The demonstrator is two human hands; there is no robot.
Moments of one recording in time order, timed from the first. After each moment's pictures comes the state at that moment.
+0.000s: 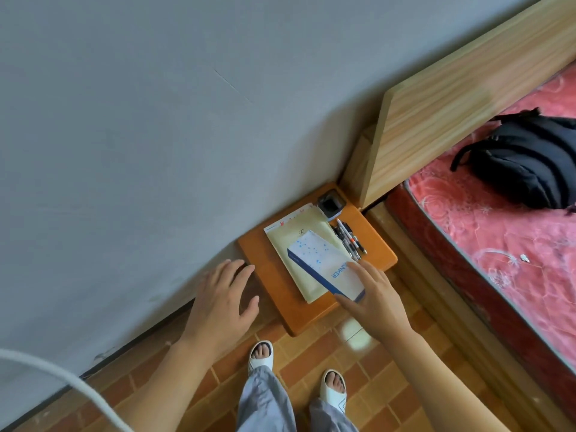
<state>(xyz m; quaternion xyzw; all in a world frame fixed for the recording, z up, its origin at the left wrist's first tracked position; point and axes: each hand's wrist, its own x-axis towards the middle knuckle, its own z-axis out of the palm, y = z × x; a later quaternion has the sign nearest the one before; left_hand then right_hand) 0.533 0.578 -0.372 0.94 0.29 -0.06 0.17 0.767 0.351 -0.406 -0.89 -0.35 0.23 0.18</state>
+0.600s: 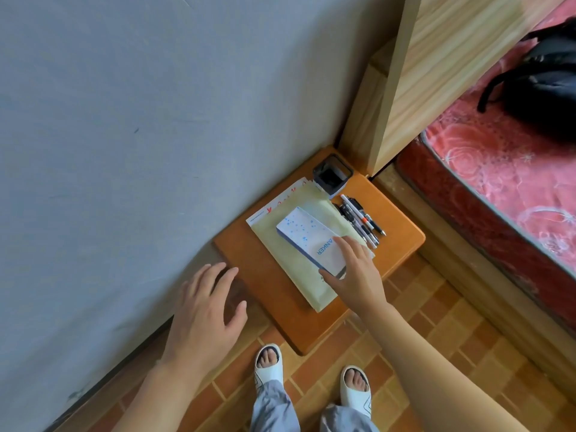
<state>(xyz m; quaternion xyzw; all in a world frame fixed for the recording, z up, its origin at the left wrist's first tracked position) 0.561 0.627 -0.530 0.93 0.30 -0.11 0.19 0.793 0.427 -0.626 -0.90 -0.27 0.25 0.21</state>
